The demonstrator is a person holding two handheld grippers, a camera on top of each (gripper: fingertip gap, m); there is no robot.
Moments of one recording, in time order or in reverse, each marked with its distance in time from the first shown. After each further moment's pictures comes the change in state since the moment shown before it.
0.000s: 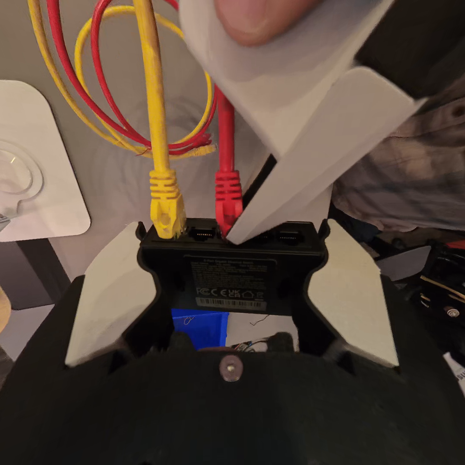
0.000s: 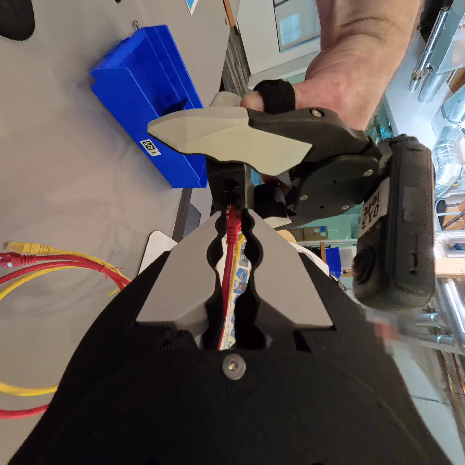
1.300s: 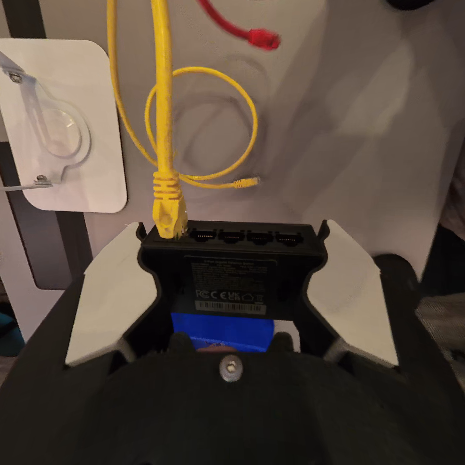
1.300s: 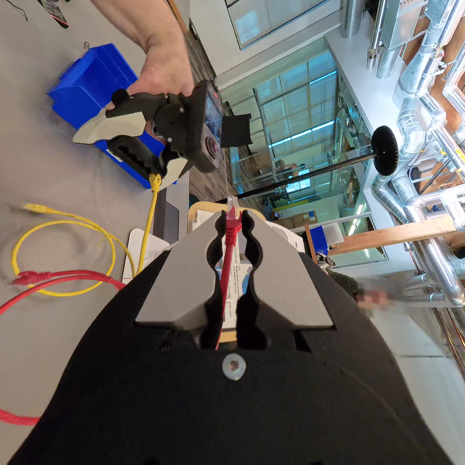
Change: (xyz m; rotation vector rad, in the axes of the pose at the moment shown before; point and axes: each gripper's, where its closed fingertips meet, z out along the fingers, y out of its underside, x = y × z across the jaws) left arm -0.051 0.072 0.057 0.164 -0.260 0.004; right arm 0.059 0.012 -0.071 0.005 0.116 0.123
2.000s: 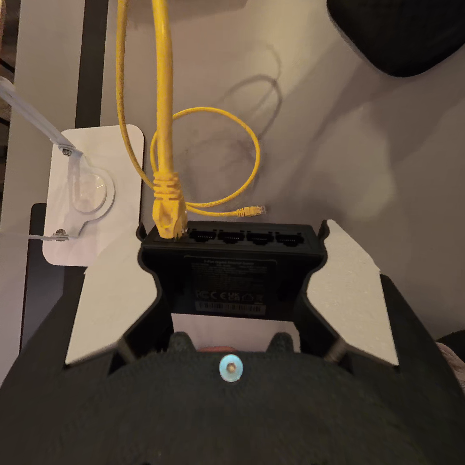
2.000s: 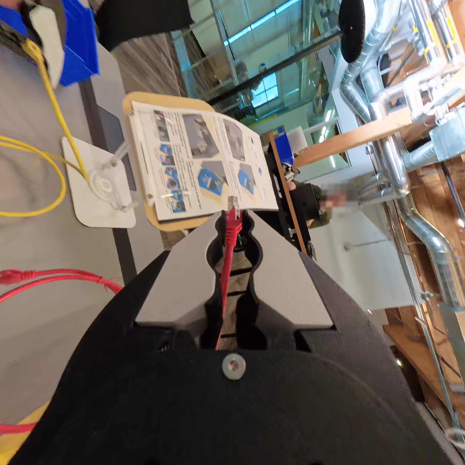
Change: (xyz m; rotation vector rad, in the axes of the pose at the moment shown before) left arm -0.008 -0.010 0.043 0.371 -0.098 0.064; right arm 0.057 0.105 -0.118 -0.340 0.189 0.069
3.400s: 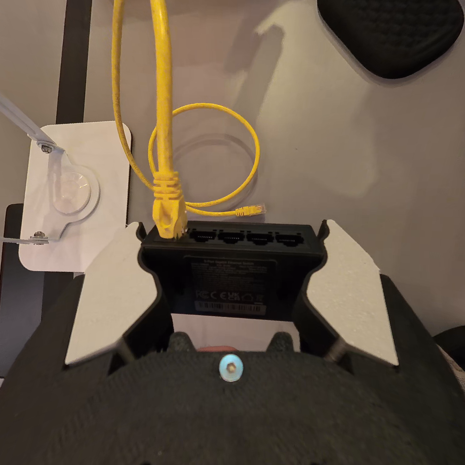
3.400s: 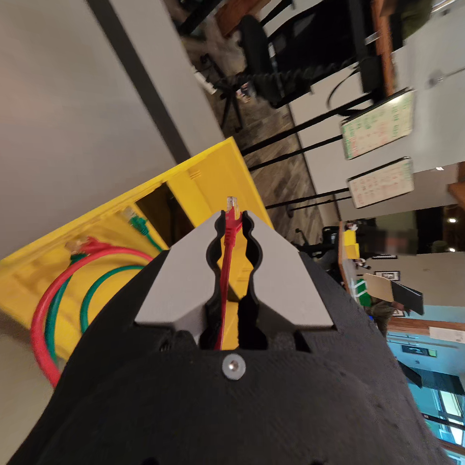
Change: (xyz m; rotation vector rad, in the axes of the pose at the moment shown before) left arm 0.004 0.005 0.008 0.010 0.046 -0.020; right arm -0.123 0.309 -0.031 -0.553 -0.062 0.219
